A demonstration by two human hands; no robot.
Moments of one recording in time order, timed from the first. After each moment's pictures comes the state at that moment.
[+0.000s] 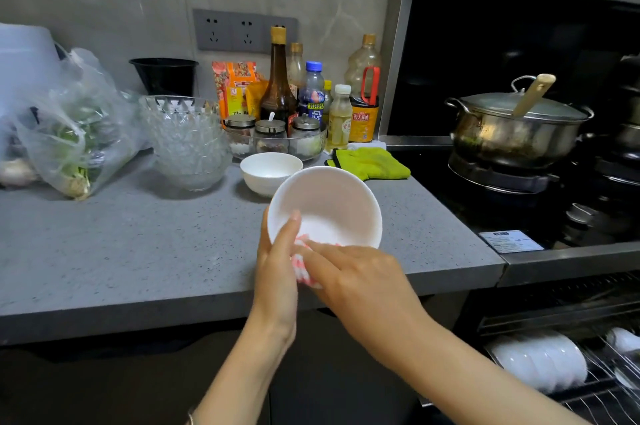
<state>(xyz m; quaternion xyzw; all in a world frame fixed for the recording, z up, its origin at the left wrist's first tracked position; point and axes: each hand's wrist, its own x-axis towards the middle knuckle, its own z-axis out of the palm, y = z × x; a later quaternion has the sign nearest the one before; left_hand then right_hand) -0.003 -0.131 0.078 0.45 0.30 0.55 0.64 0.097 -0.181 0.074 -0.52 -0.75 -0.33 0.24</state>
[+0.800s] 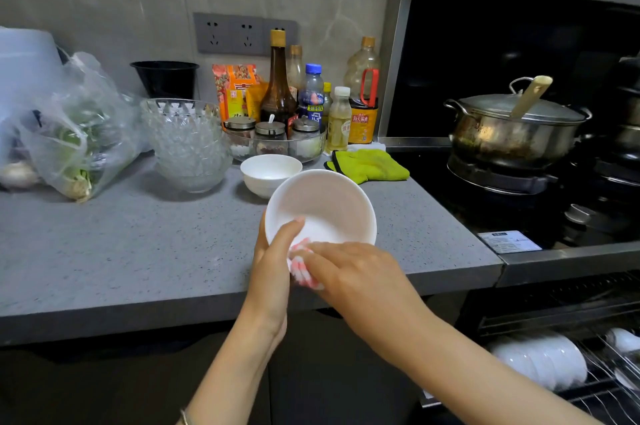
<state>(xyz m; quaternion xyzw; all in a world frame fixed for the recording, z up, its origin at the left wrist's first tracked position) -0.008 -0.128 0.083 0.43 0.33 0.51 0.66 0.101 -0.178 0.075 -0.51 -0.77 -0.29 0.23</state>
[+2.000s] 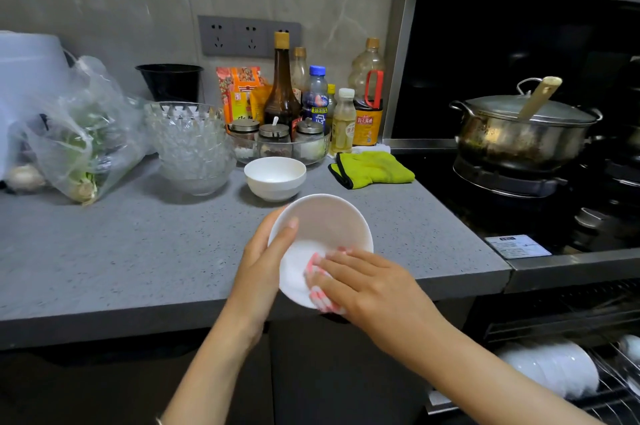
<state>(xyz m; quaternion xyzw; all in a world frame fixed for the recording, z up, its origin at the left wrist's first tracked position) -0.022 -0.118 0.083 0.55 0.28 0.51 0.60 0.132 -0.174 0.053 -0.45 -0.79 -0.35 0.21</state>
